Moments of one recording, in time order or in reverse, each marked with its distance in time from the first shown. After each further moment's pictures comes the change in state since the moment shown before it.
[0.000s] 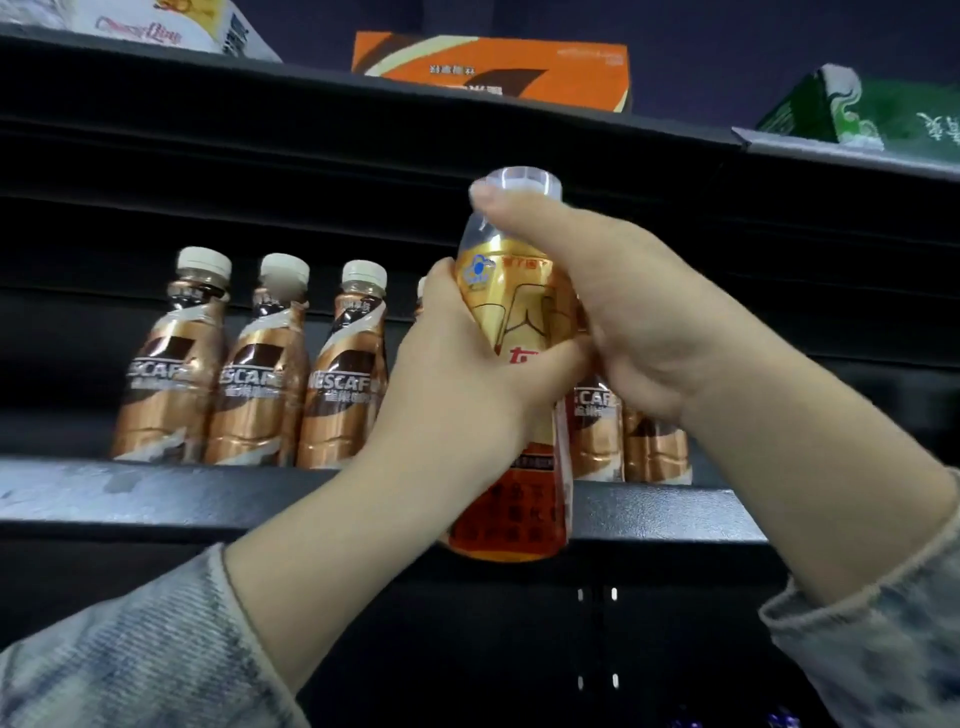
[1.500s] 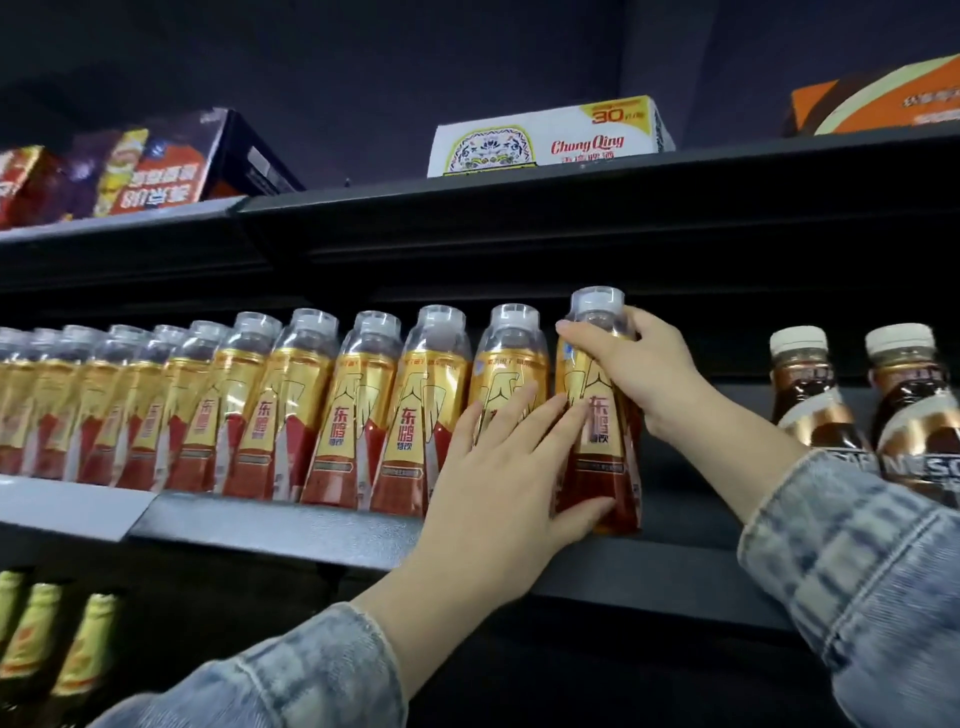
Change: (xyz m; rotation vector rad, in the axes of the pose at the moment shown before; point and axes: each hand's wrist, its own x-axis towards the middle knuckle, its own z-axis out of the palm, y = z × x) left_hand 0.002 -0.156 -0.367 1.283 -0.018 0.345; right_hand 0.139 0.001 0.364 0.142 0.168 0.008
